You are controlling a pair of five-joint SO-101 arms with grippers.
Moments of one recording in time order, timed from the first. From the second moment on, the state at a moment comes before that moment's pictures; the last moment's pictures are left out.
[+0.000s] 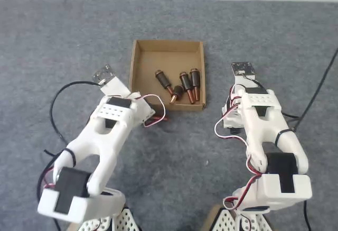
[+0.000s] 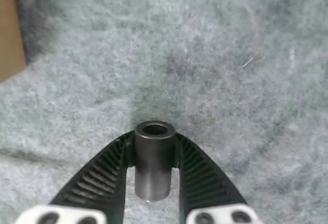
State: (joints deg) left arm 6.8 -4.3 47.6 44.4 57.5; right arm -2.8 2.7 35.6 54.1 3.4
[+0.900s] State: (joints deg) left arm 5.9 -2.4 45.8 51.3 56.0; right arm -2.8 2.7 35.6 54.1 3.4
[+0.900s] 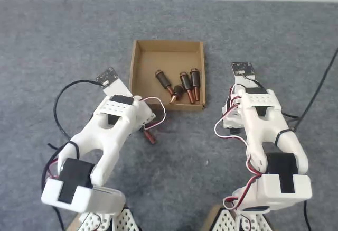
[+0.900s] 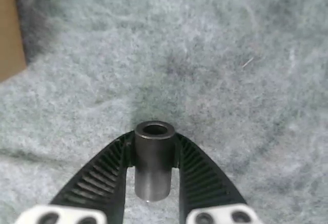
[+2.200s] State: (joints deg) left arm -7.2 2.9 36.7 55.8 5.2; right arm -2.8 2.7 35.6 54.1 3.4
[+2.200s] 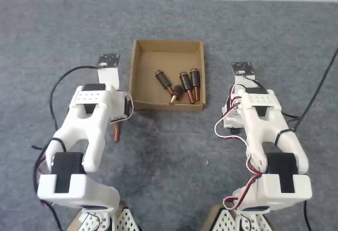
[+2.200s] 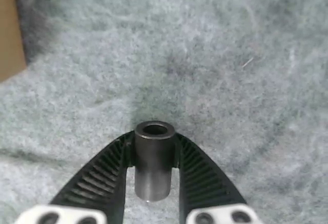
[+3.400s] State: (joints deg) left arm -6.8 11.3 28.4 61.3 5.4; right arm -2.8 2.7 35.6 54.1 3.4
